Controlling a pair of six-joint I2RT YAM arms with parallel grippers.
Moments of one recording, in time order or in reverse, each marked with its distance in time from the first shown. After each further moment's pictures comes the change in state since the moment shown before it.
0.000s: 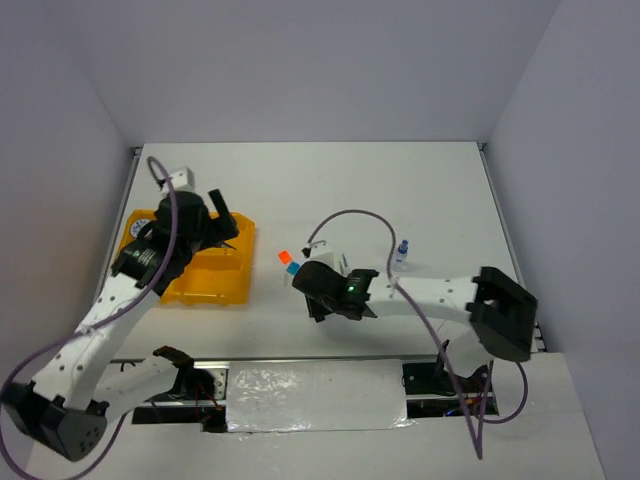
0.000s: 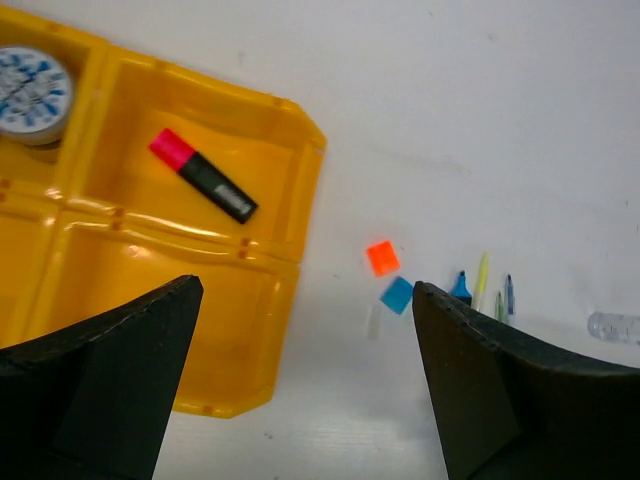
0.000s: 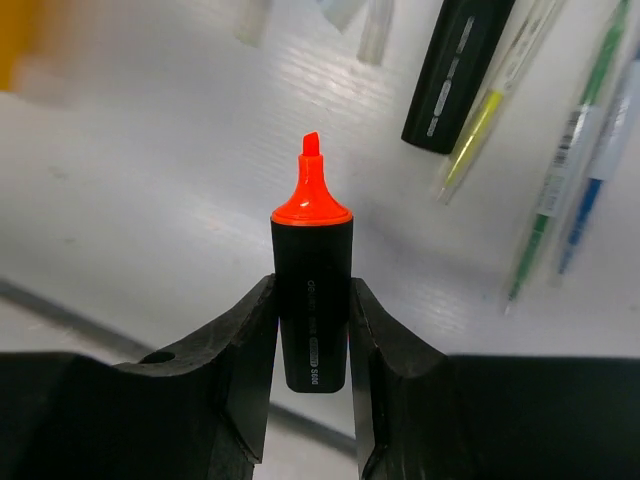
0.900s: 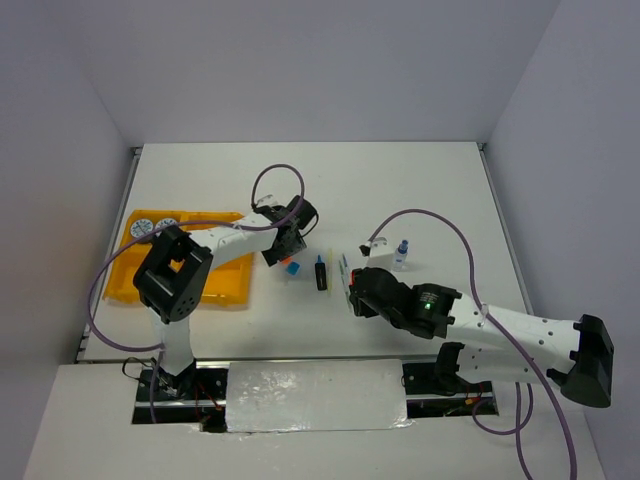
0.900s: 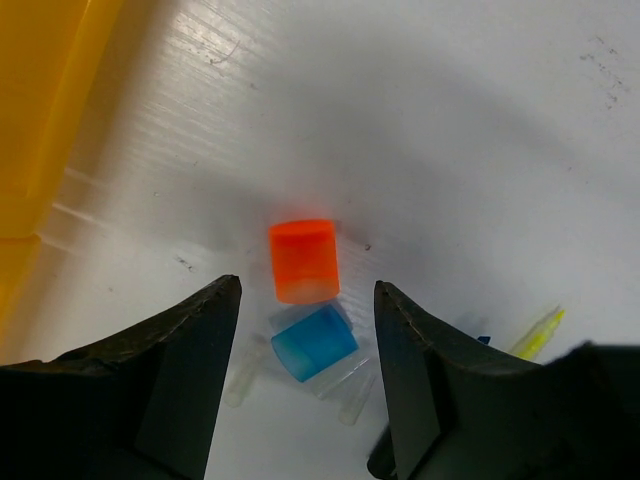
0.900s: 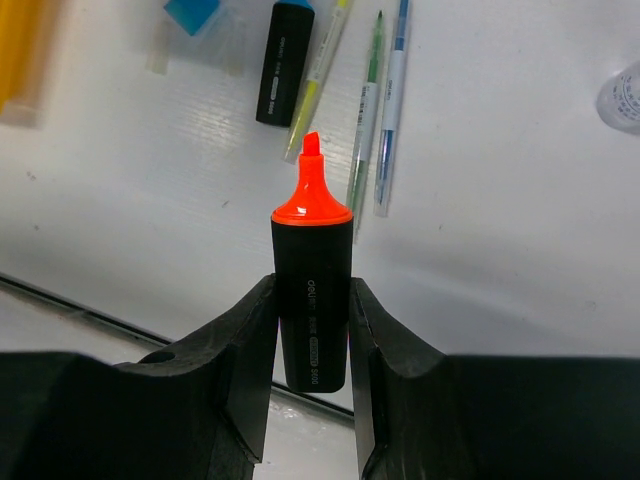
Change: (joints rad) left arm -0.306 0.932 0.278 -0.011 -0.104 -0.592; right arm -0.031 -0.601 -0.232 -0.166 0.152 -0.013
